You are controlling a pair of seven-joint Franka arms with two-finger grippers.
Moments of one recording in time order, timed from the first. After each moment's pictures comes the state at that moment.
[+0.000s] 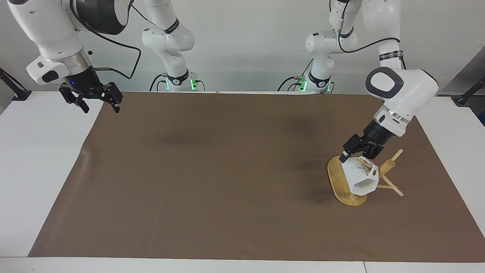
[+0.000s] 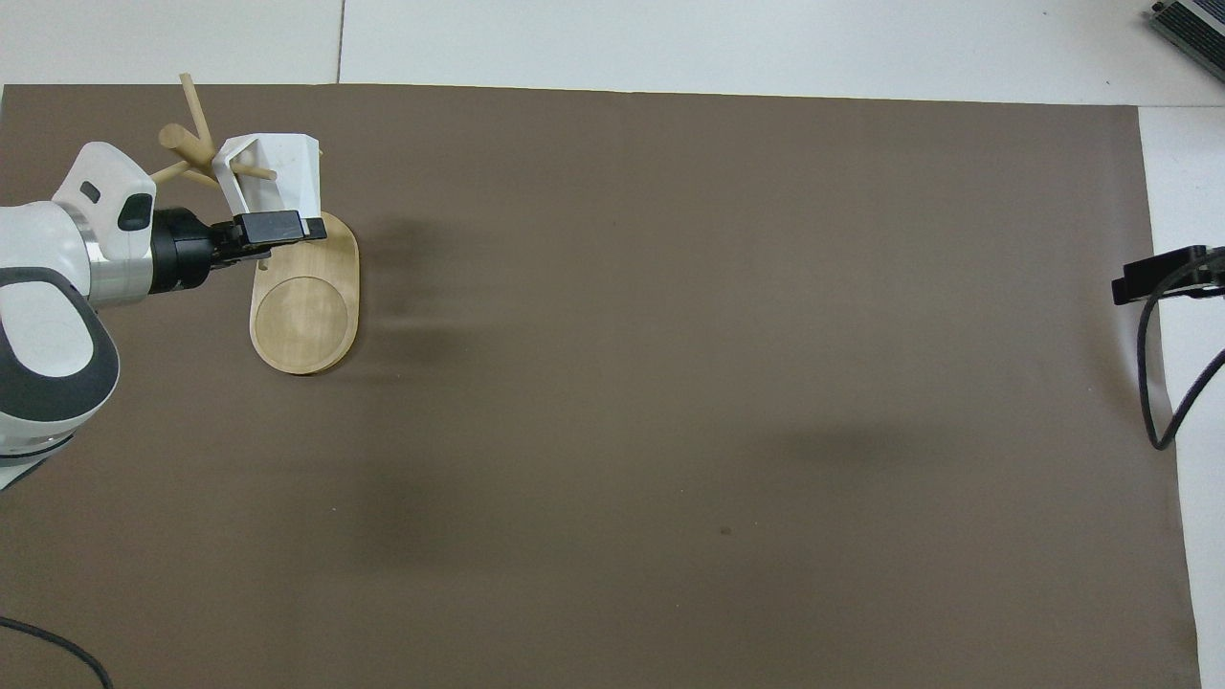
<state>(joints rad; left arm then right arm) 0.03 0.11 -0.10 -1.96 -0.63 2.33 0.27 -0.05 0.05 -0.08 -1.54 -0.02 1.62 -0.15</state>
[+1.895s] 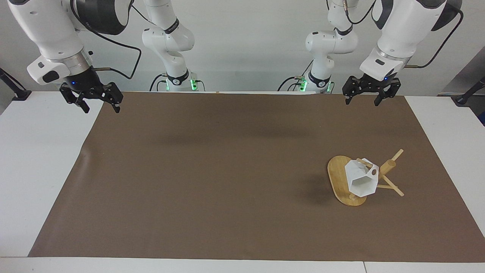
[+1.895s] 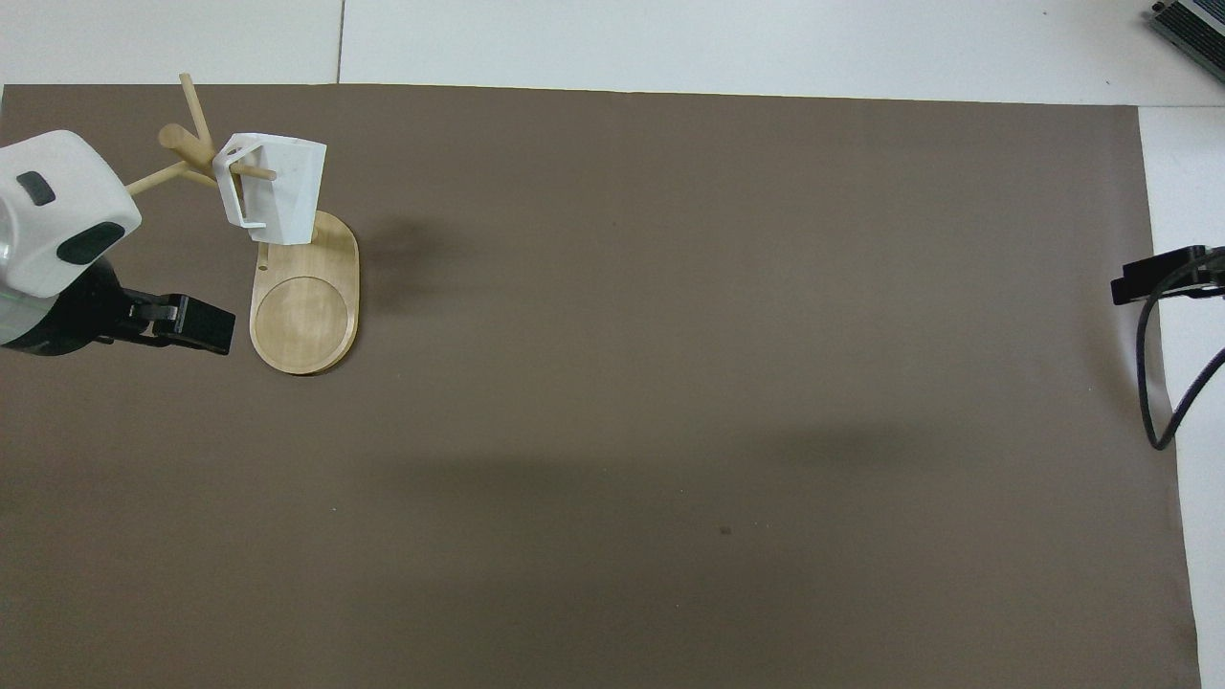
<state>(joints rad) -0.07 -0.03 -0.12 -1.61 0.02 1.54 -0.04 -0.05 0.05 -0.08 -1.54 -0.02 1.62 -0.15</state>
